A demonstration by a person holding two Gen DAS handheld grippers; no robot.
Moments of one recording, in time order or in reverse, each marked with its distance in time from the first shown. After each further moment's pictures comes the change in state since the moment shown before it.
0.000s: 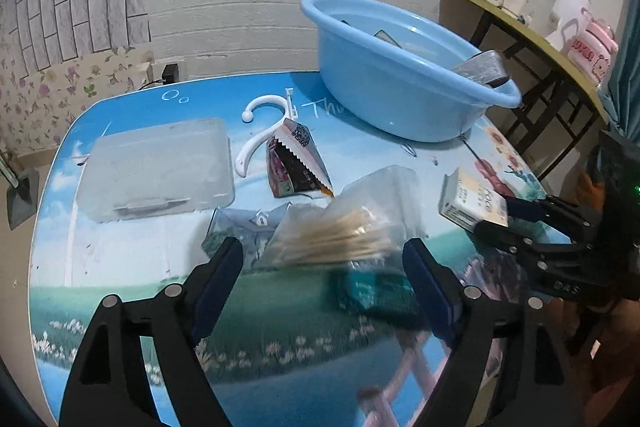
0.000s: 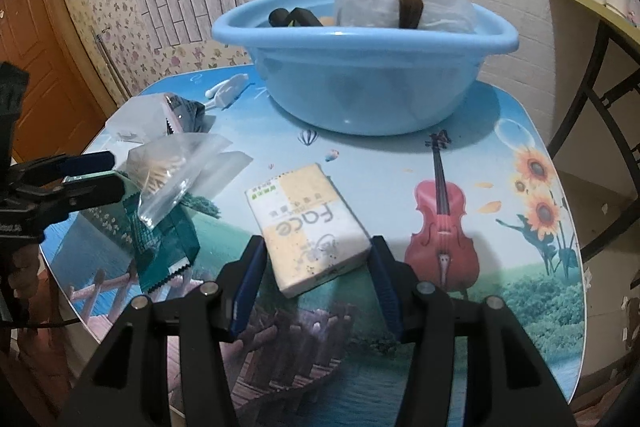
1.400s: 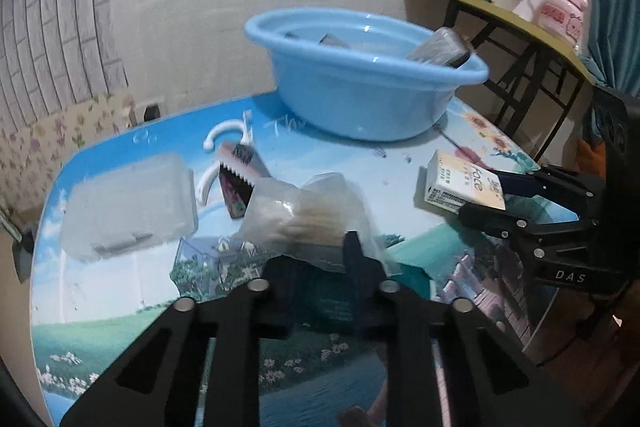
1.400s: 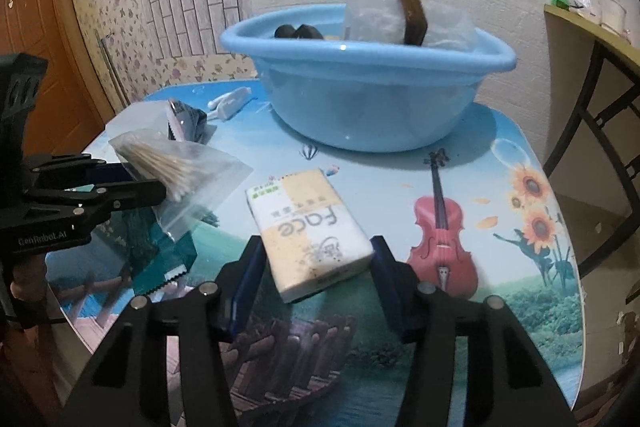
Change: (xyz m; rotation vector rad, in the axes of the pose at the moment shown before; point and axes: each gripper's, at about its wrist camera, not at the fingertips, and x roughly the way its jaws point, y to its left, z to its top) left arm 0.000 -0.032 -0.007 0.165 -0.090 0.004; right arm -0.003 0.004 -0.004 -0.043 -0.104 -0.036
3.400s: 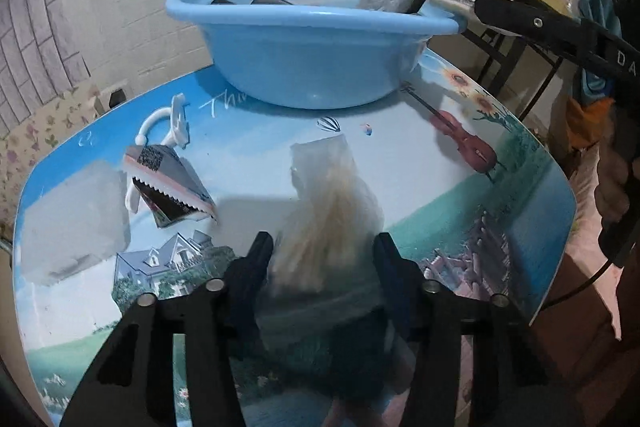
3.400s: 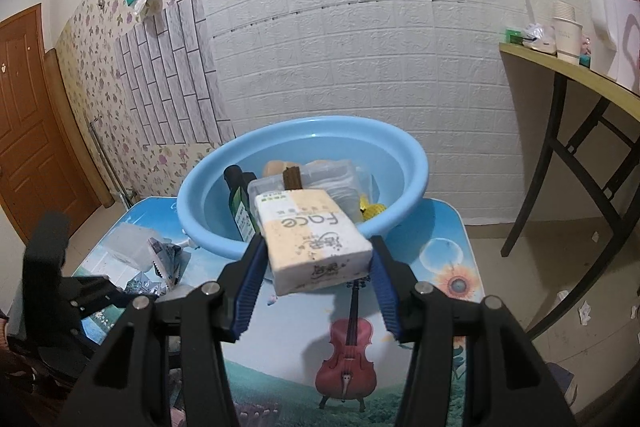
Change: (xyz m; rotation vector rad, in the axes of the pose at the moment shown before) left arm 0.036 -0.033 0.013 0.073 0.182 -0.064; right arm -0.055 -0.064 0.060 0.127 -0.228 -0.010
